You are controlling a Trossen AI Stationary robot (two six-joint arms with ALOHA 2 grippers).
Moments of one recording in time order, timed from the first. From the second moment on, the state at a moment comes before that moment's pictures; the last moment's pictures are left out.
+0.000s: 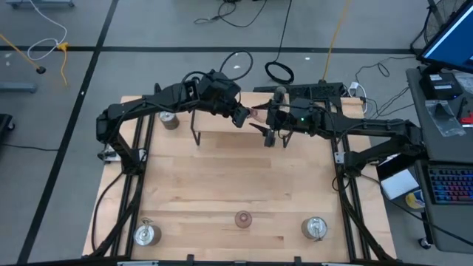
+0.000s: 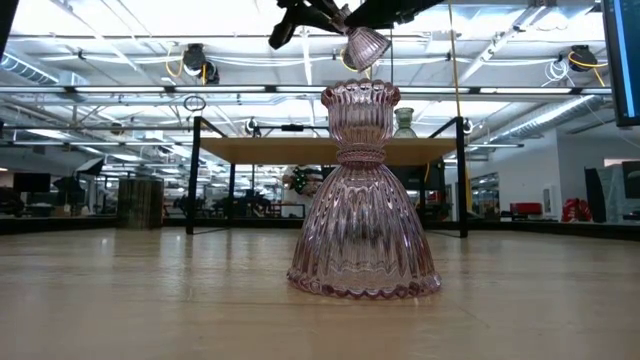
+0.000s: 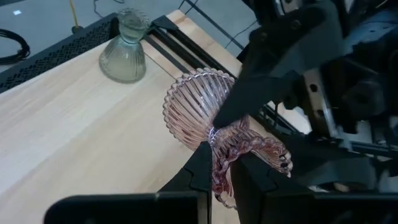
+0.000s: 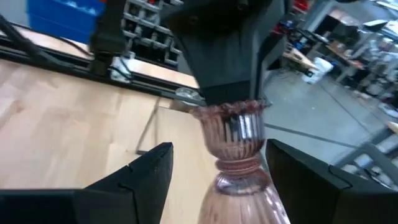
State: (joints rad) left arm 0.27 1.68 1.78 -0.64 0.10 -0.52; right arm -0.16 1.29 1.12 -0.08 0.16 -0.39
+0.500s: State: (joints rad) left arm 0.24 1.69 1.78 -0.63 0.07 -0.53; right arm -0.16 1.31 1.12 -0.01 0.18 -0.38
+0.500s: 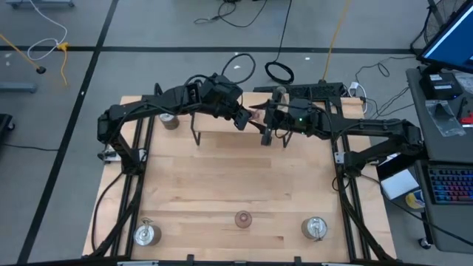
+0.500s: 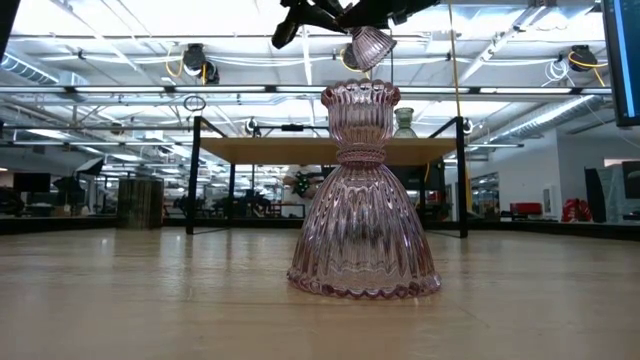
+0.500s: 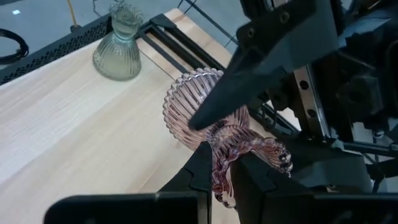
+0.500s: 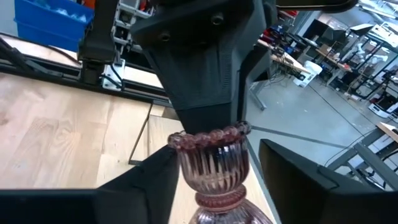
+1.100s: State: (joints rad) left arm 0.24 1.69 1.78 -0.62 0.08 -0.53; right arm -0.16 1.31 1.12 -0.01 0.18 -0.35
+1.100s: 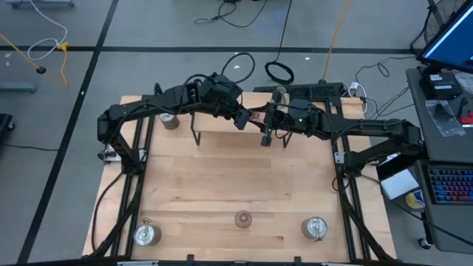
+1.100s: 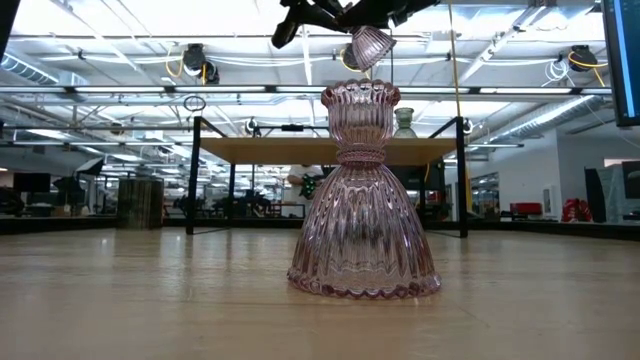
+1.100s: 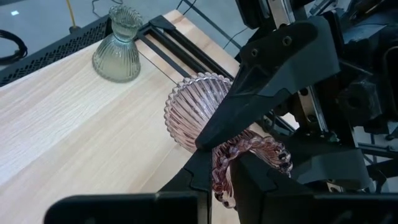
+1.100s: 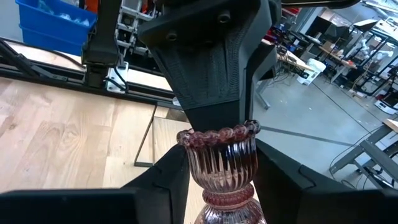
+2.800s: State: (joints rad) left arm 0.25 1.66 1.78 -0.63 0.14 -0.47; right arm -0.17 1.31 1.05 -0.08 0.26 -0.26
